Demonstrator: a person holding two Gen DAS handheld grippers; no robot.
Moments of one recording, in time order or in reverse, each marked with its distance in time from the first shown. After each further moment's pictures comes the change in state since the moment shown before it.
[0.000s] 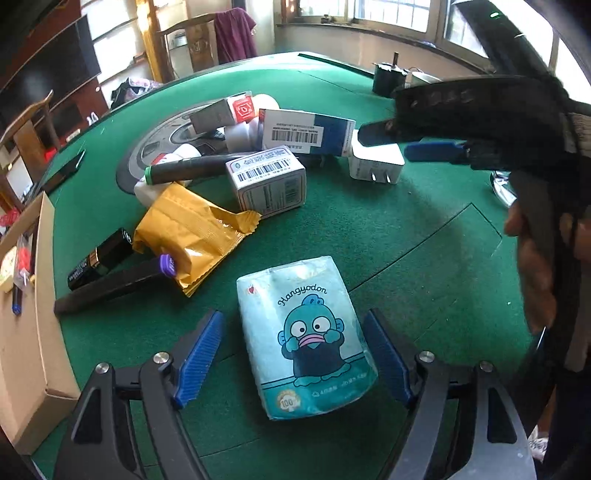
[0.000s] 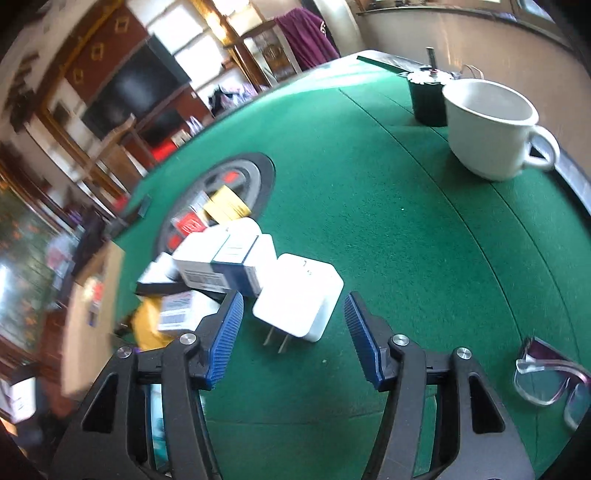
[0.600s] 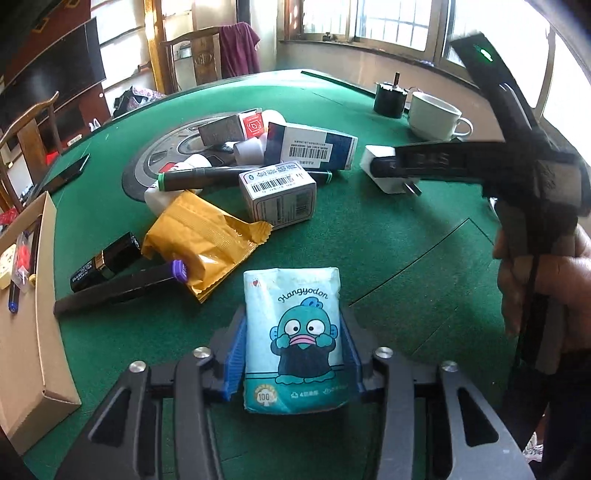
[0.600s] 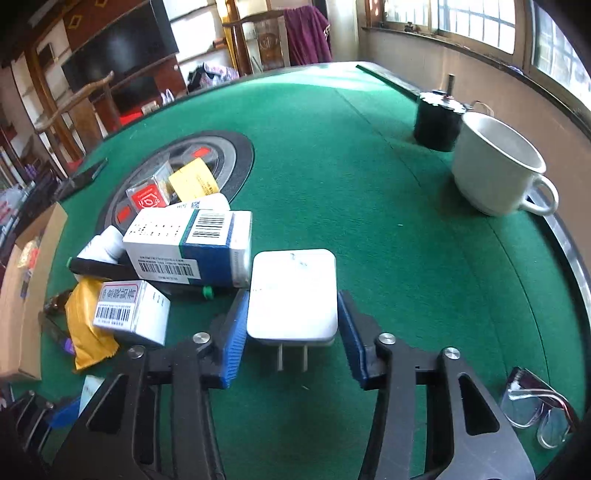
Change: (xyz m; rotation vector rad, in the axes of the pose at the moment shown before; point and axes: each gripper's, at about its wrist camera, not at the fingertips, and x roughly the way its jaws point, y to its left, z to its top) left arm -0.004 0.009 0.002 -0.016 -0.077 -0.025; right arm 0.009 0.004 -0.008 -0.116 -0.045 -0.186
